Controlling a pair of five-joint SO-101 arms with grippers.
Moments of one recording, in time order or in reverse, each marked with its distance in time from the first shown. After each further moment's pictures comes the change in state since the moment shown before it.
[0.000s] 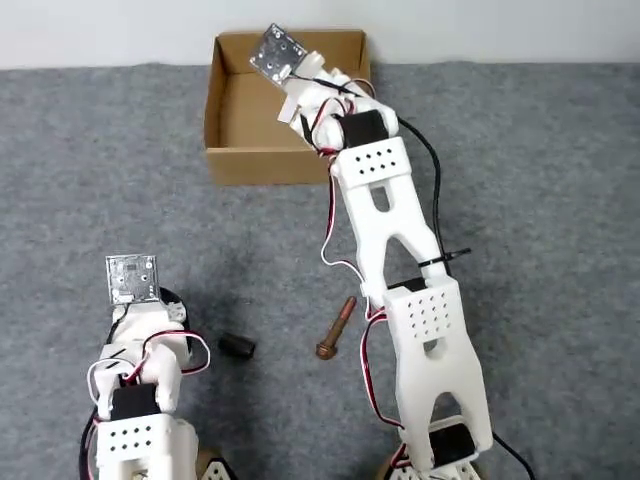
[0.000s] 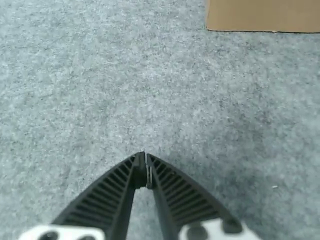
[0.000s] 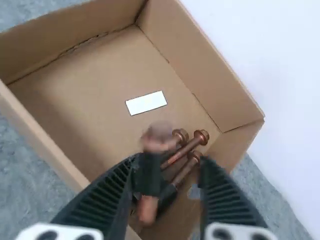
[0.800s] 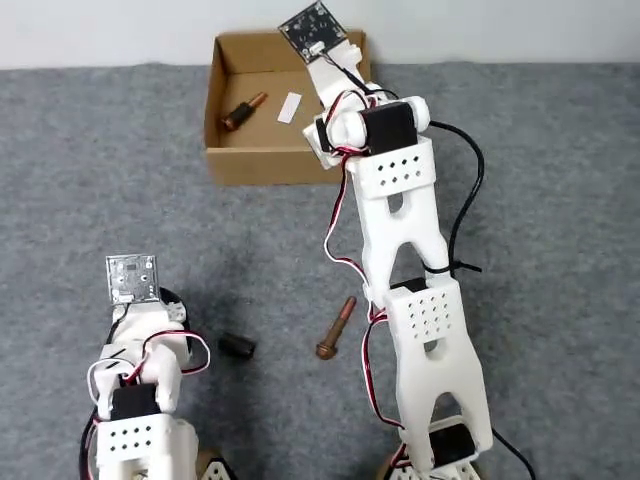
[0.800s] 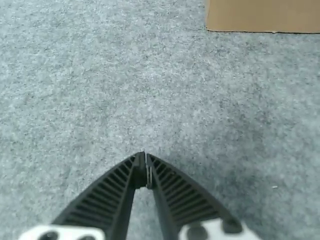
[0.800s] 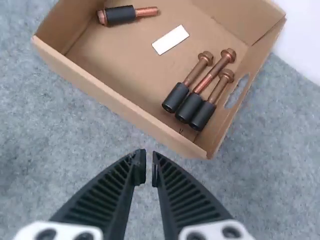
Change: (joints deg) left arm 0.0 0.0 0.0 0.0 0.0; right arm 0.0 -0.1 -24.8 38.2 -19.5
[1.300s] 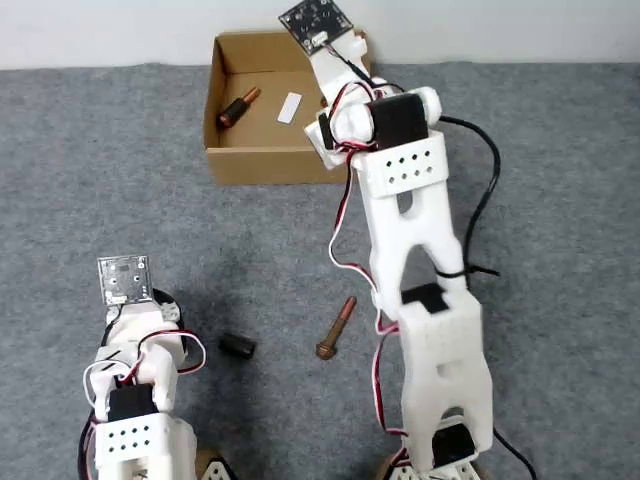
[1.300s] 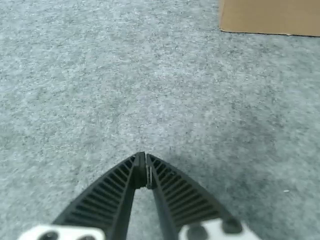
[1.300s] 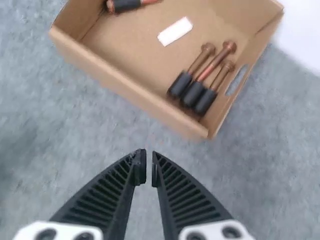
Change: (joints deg) left arm -2.2 0.0 0.0 0.0 0.0; right arm -0.4 -18.2 21.9 0.1 -0.2
